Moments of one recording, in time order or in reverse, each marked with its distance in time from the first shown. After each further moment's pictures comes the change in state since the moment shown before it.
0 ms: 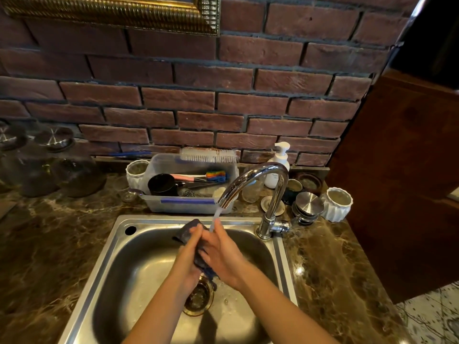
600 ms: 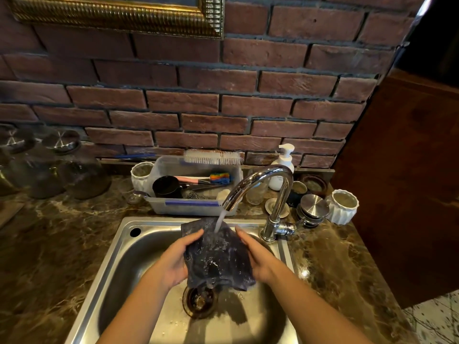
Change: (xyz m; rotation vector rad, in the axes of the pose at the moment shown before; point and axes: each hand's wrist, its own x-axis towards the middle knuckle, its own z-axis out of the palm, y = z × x) left_hand 0.013 0.038 -0.023 0.117 -0.159 -0.280; right_hand 0.021 -0.011 -0.067 0.004 0.109 0.194
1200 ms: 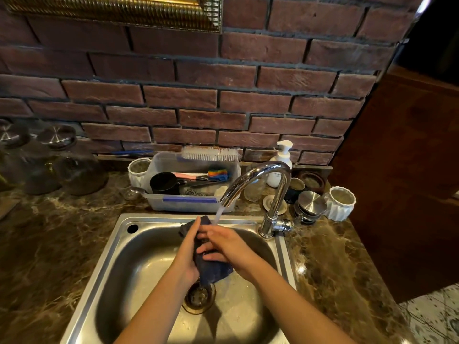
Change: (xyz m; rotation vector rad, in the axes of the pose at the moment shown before) left_hand 0.011 -0.026 0.024 -0.145 0.123 0.105; right_hand -0.020 0.005 0.056 -0.449 -0.085 -0.388
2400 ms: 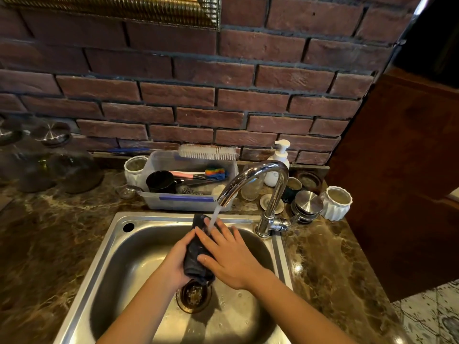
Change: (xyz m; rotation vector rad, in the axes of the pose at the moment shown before) left_hand -0.007 0.007 -0.012 0.054 -0.005 -0.192; right_hand -0.010 0.023 -0.018 -1.406 -0.013 -0.406
